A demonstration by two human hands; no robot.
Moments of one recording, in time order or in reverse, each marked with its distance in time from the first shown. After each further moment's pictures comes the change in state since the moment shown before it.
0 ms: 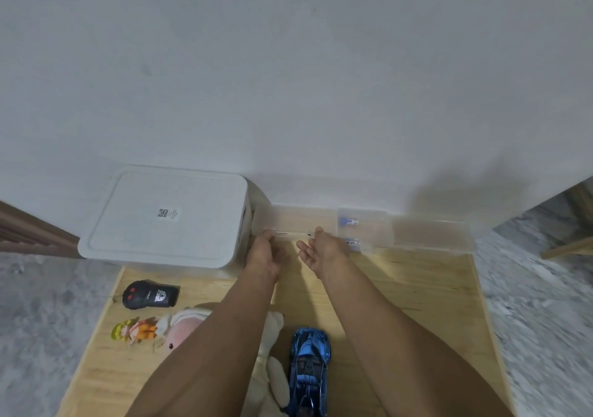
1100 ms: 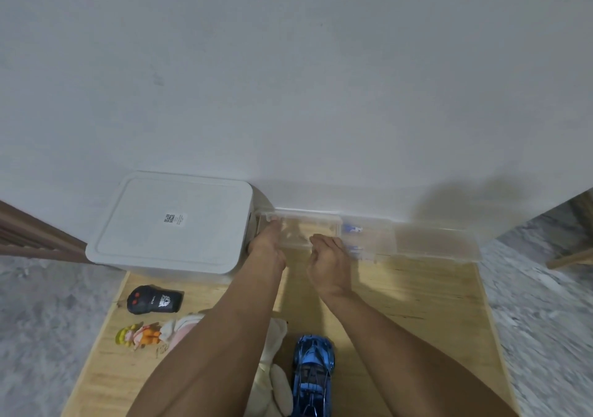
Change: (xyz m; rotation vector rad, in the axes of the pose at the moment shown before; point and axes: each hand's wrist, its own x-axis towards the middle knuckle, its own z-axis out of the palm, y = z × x) left_hand 0.020 0.021 0.017 0.134 0.010 0.071; right_hand 0.020 0.038 -0.022 -1.120 0.201 -1.304
